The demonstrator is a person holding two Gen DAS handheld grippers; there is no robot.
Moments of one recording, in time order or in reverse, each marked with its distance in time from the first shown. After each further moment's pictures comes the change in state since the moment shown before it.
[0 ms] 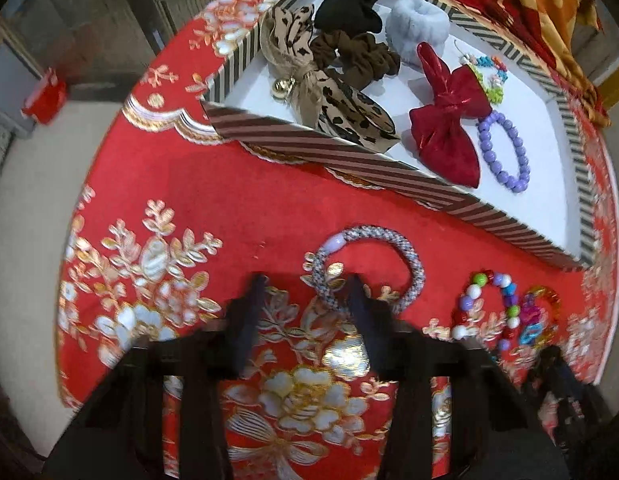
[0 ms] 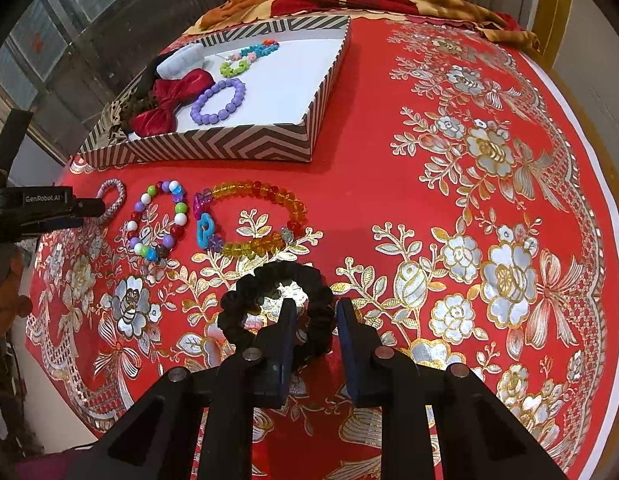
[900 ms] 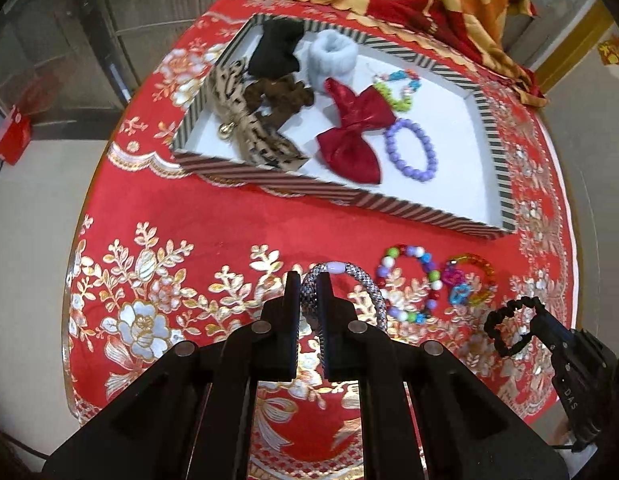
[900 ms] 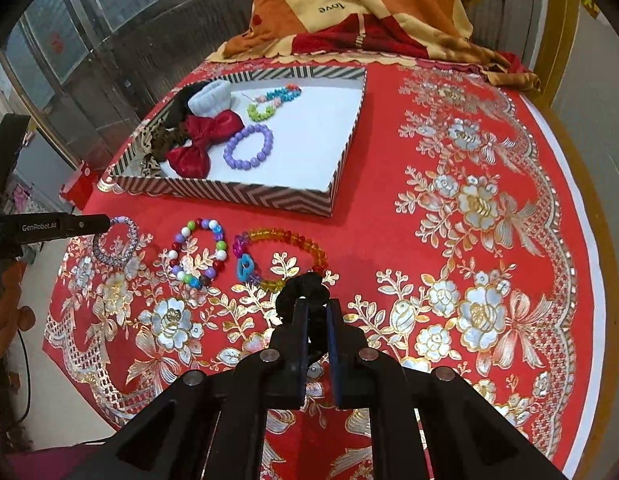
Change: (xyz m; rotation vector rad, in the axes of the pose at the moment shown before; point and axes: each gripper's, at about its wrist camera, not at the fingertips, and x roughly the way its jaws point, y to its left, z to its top) left arm -0.061 -0.014 -0.016 0.117 -0.069 -0.160; right arm -0.052 0.015 0.019 -0.043 -0.088 0.013
